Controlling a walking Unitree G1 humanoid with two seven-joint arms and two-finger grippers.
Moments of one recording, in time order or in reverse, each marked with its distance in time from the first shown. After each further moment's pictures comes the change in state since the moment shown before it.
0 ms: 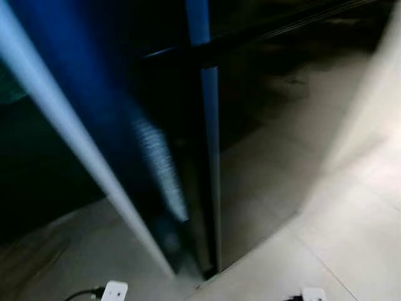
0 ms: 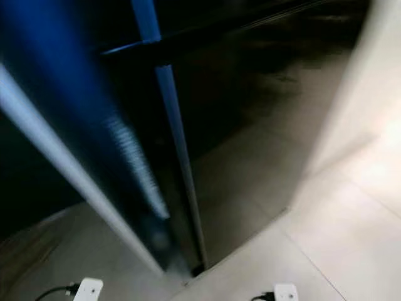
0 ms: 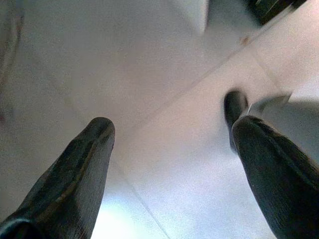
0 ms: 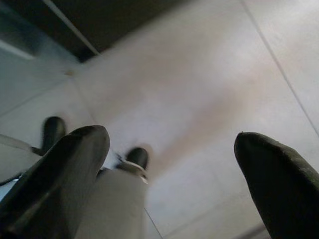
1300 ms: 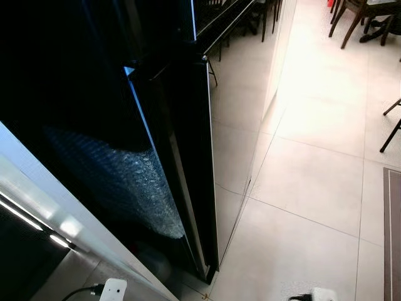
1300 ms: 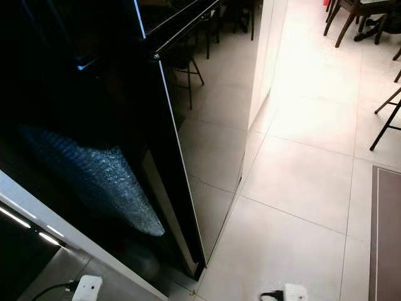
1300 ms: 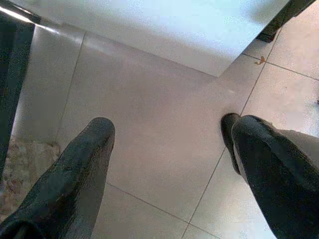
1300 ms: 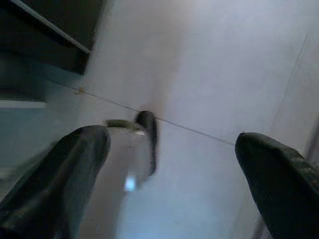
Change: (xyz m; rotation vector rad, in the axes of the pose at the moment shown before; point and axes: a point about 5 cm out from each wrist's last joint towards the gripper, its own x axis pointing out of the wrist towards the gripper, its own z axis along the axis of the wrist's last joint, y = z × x) left arm 0.001 0.000 0.009 -0.010 -0.044 0.006; right arm -0.002 -0.007 -0.003 0.161 0.031 -0.026
